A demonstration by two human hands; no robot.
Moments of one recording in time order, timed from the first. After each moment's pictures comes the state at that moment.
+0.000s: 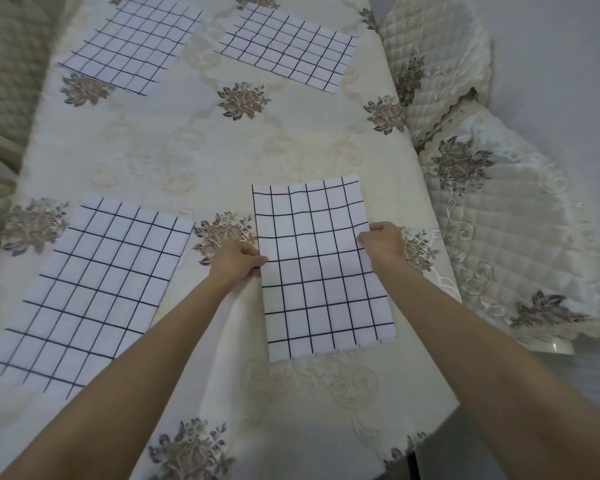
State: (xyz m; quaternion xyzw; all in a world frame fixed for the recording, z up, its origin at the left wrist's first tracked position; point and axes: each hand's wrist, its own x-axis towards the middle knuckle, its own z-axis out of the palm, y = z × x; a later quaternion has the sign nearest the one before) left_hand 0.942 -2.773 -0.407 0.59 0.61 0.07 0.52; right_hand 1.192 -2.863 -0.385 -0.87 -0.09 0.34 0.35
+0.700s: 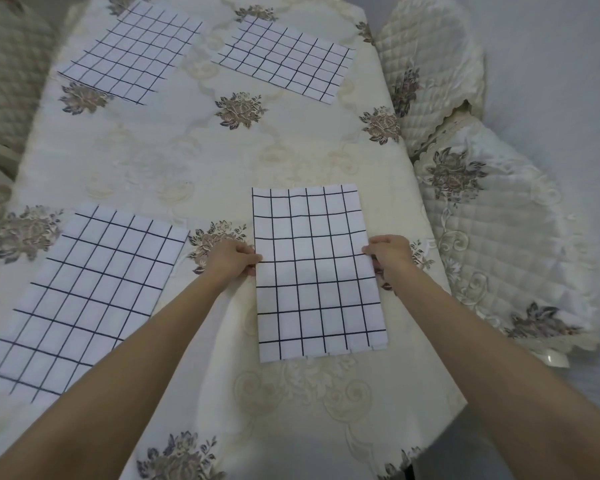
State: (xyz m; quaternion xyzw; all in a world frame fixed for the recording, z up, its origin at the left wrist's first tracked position) left_hand 0.953 -2.758 -0.400 0.58 0.61 0.07 0.53; right_hand 1.224 -2.875 -0.395 -0.82 -0.04 0.41 0.40
